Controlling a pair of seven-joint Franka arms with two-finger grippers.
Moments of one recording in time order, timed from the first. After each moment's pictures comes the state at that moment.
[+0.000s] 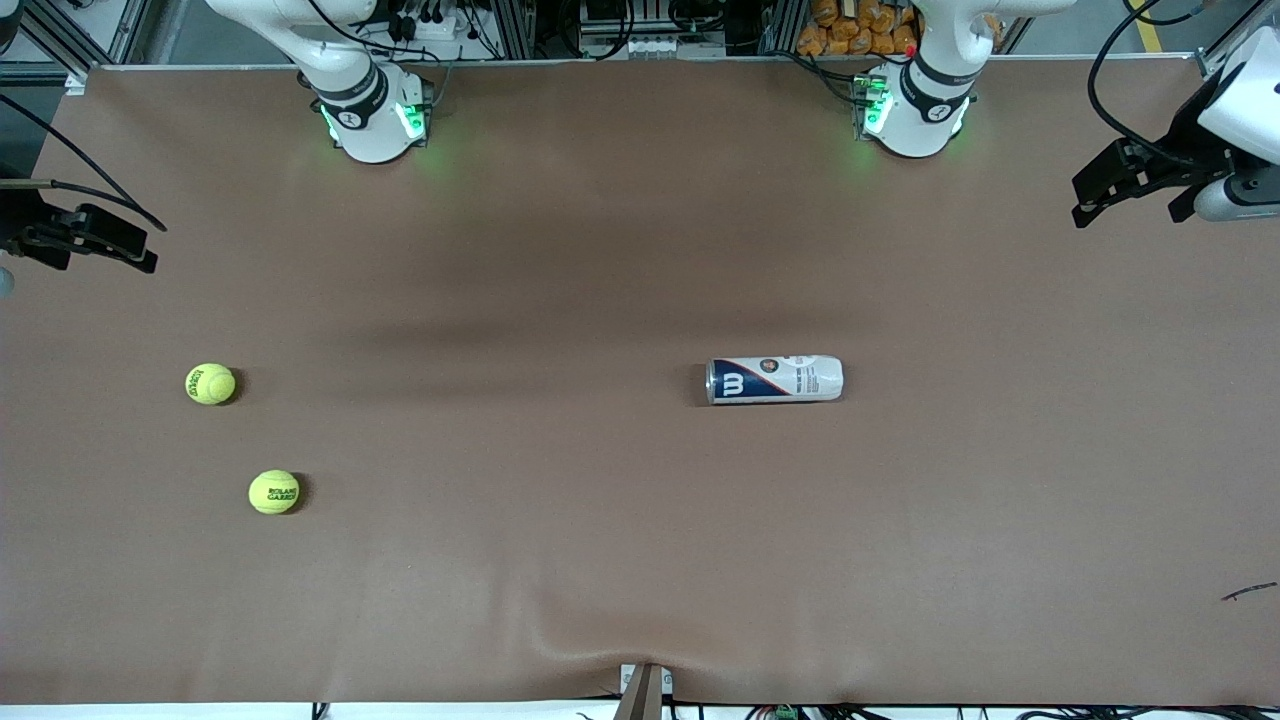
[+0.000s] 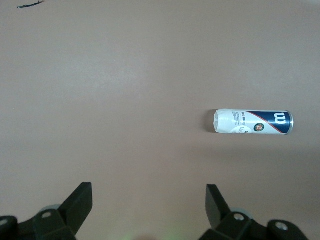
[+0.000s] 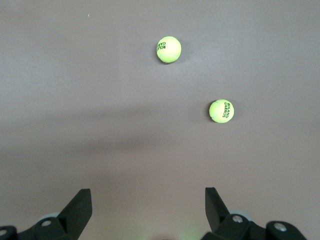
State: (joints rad) left arm -0.10 -0.11 -0.03 -1.60 0.03 1.52 -0.17; right arm -0.05 0.02 0.01 -1.53 0.01 1.47 0.01
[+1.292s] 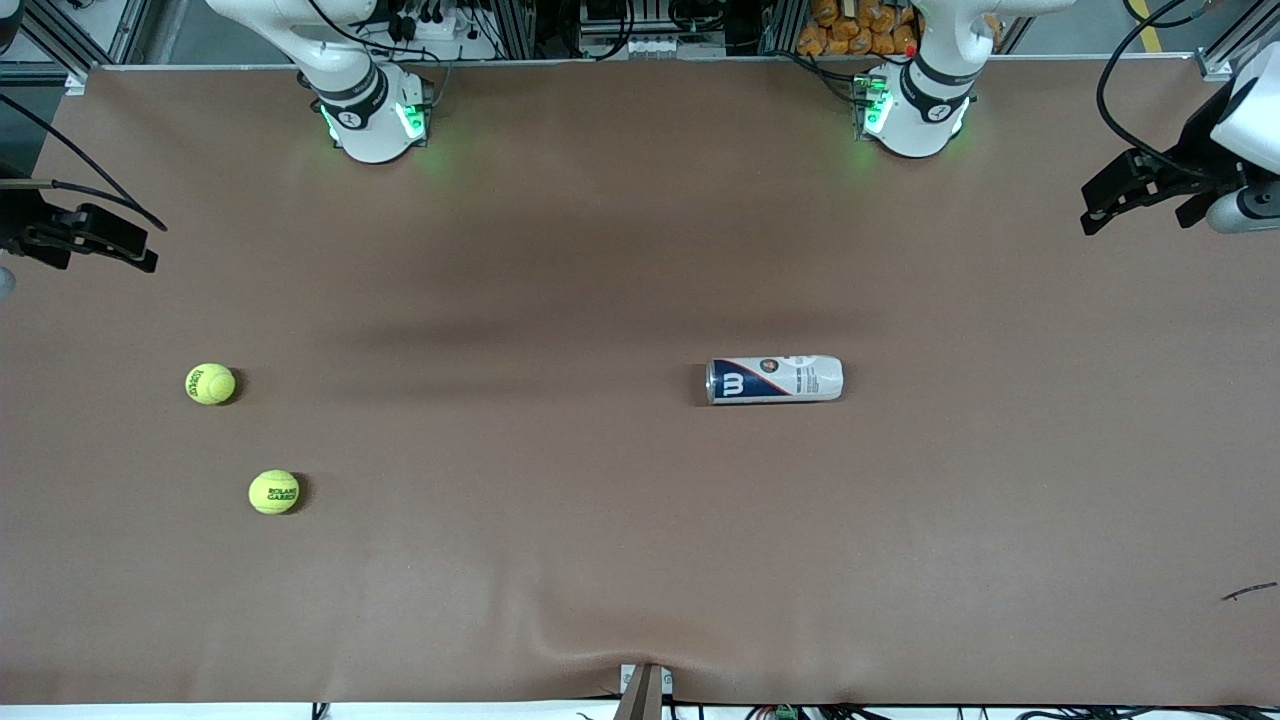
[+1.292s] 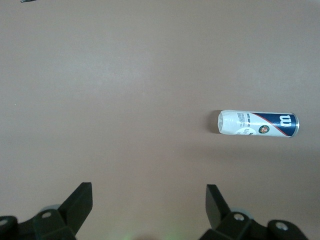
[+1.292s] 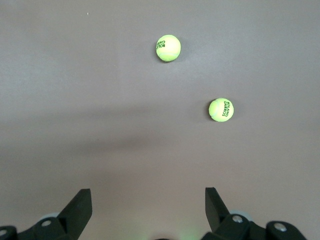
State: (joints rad) left arm -0.08 -0.10 -0.03 -1.60 0.03 1.52 -0.17; right arm -0.05 0.02 0.00 -1.53 0.00 1.47 0.01
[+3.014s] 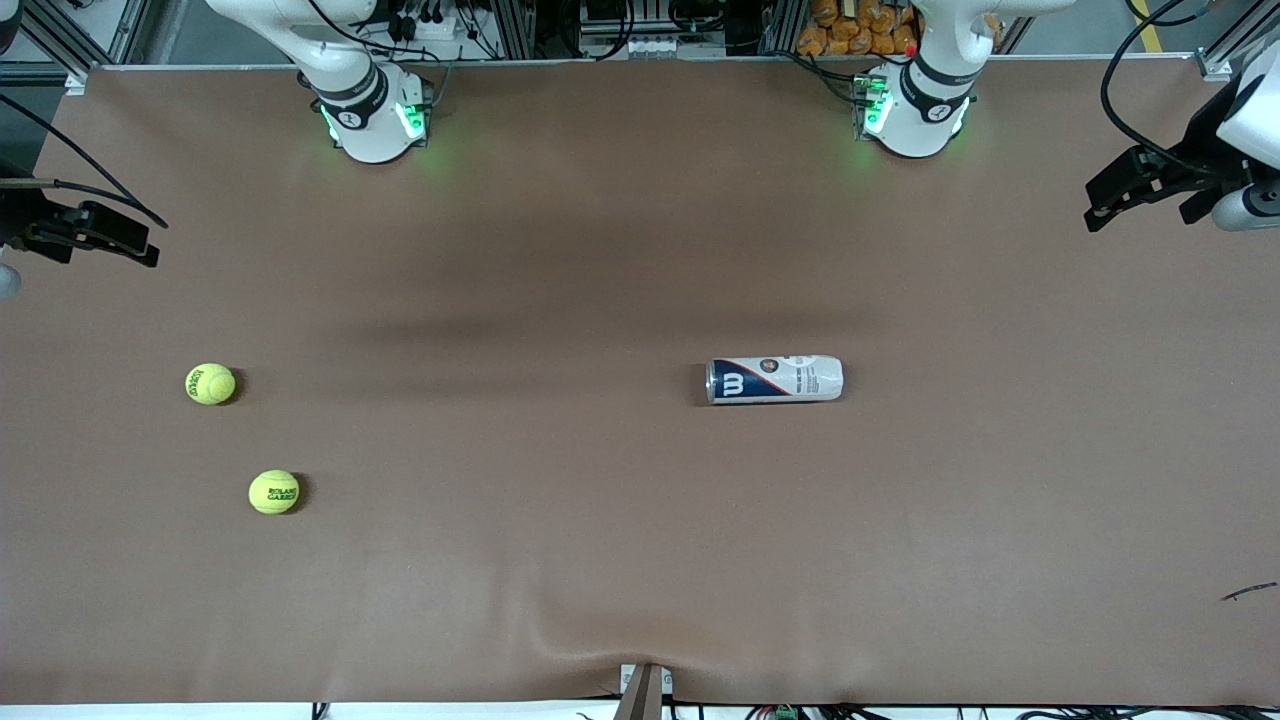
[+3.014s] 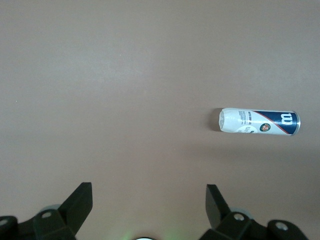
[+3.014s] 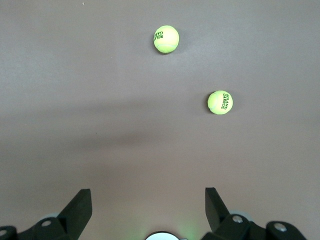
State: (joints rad) left arm -0.08 -0.10 -0.02 -1.59 0.03 1.51 -0.17; right arm -0.05 0.02 0.00 -1.53 0.00 1.44 0.01
